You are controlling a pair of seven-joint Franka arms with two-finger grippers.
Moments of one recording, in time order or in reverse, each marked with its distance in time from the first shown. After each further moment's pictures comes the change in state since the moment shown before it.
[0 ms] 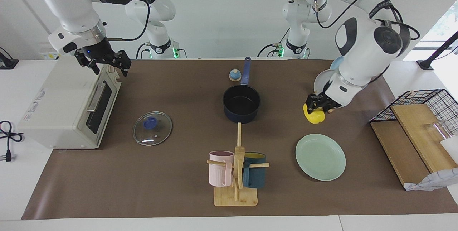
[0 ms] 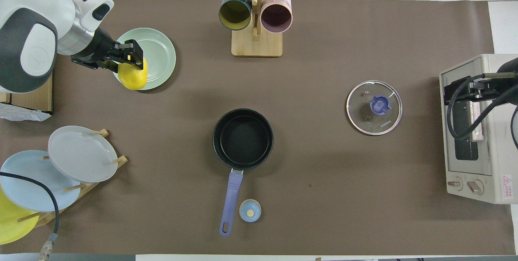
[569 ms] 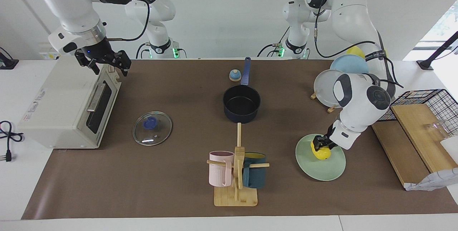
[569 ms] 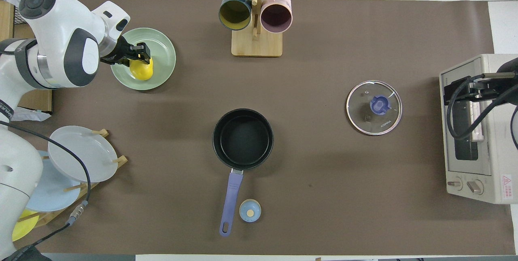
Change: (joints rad) left arm 0.044 0.213 -0.009 -0.092 0.037 0.353 0.036; right arm 0.000 0.000 0.000 0.000 0.000 0.000 0.000
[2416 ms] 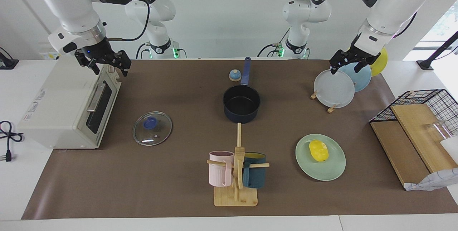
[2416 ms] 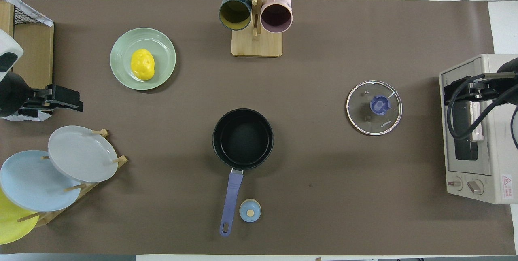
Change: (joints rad) left arm 0.000 -0.615 0.045 -0.170 0.045 -0.509 -0.001; right arm 0.000 0.000 0.000 0.000 0.000 0.000 0.000
